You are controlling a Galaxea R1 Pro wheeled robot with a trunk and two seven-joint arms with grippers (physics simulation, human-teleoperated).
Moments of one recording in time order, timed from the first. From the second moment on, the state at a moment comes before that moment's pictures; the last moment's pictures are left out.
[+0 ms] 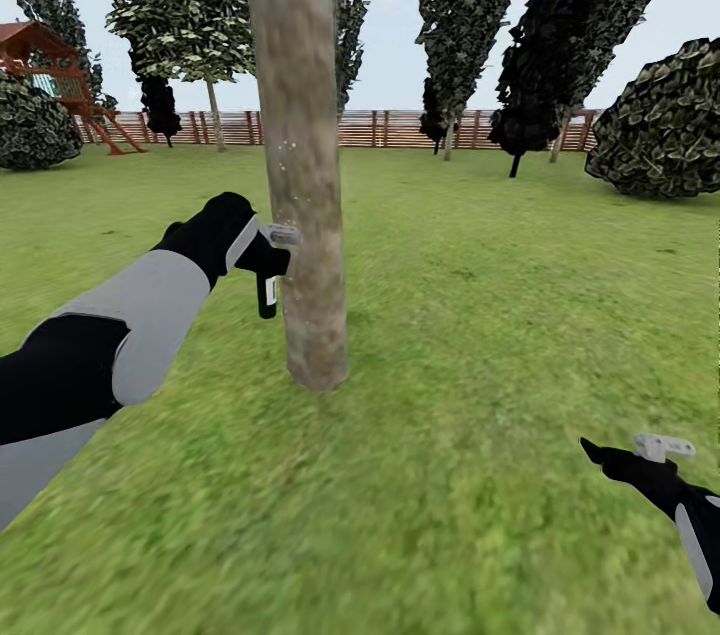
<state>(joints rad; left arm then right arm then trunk) -1.59 -0.07 -0.11 -0.30 -0.11 1.00 -0.17 -0.43 -0.31 -0.48 -0.93 0.02 0.27 0.39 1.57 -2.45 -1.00</state>
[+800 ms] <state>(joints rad) -1.70 -0.07 -0.11 -0.30 -0.12 1.00 -0.17 -0.43 -0.31 -0.48 -0.93 0.02 0.27 0.39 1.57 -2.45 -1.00</state>
